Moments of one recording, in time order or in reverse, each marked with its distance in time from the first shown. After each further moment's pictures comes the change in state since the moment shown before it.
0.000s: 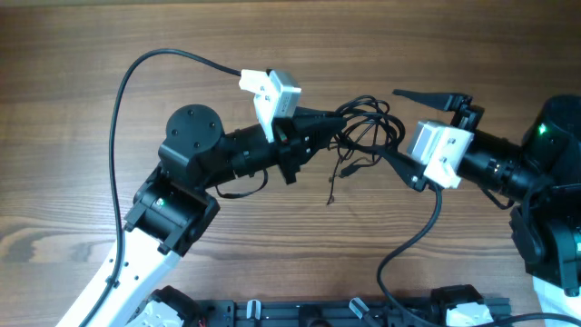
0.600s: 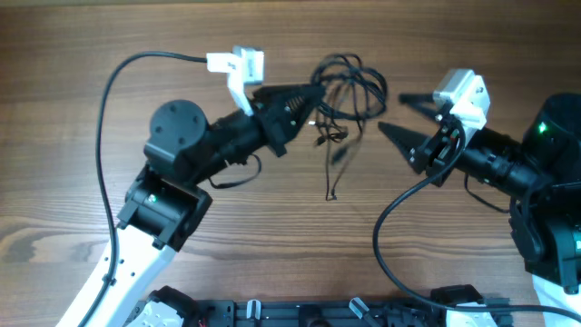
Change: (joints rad) left arm 0.071 0.000 0.000 0.050 -0.128 -0.312; right arm 0.000 0.006 0.000 0.035 0.098 0.678
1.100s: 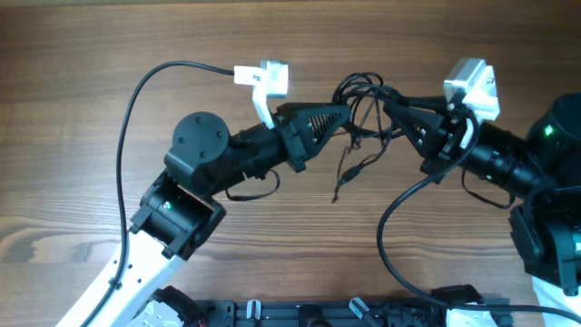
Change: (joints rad) left arm -0.114 0.000 0.000 0.008 -0.023 -0.156; right arm 0.005 -0.003 0.001 0.067 -0.040 0.170
